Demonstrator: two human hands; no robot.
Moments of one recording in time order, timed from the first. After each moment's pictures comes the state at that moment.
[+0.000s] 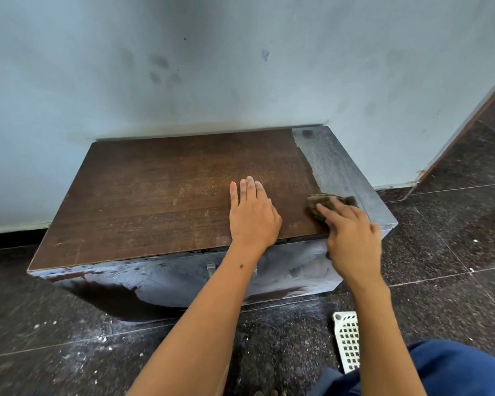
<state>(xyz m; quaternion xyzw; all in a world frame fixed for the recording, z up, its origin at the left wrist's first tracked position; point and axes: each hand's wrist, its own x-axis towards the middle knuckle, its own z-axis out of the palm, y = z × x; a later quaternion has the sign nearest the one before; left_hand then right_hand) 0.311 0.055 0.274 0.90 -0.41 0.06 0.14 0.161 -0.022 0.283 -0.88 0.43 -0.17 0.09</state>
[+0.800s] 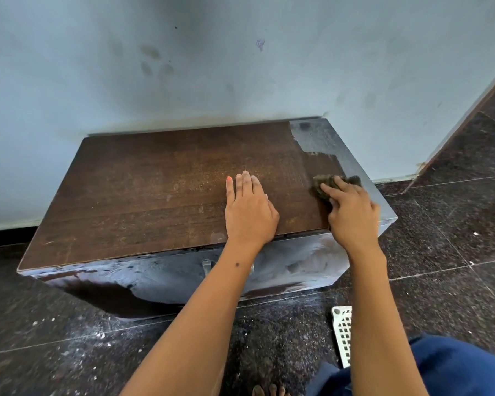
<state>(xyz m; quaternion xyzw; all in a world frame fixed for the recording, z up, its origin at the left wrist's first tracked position) 0.310 0.055 0.274 0.90 -0.41 0.07 0.14 0.182 -0.062 0.281 -0.86 0.45 -0.21 0.15</state>
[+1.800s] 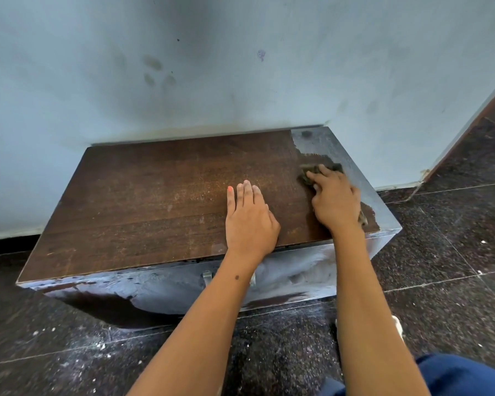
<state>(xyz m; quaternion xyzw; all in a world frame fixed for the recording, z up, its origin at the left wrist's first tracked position) 0.310 0.056 0.275 0.90 -0.41 0.07 0.14 0.231 -0.086 0.288 -0.87 0.42 -0.18 0.15</state>
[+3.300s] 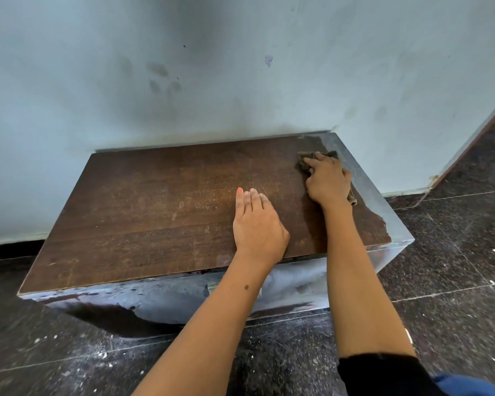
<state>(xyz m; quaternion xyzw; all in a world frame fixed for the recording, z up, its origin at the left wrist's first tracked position) 0.311 0.049 0.283 0.90 -0.42 0.08 0.11 0.291 -0.128 0.284 -0.88 0.42 -0.18 0.12</state>
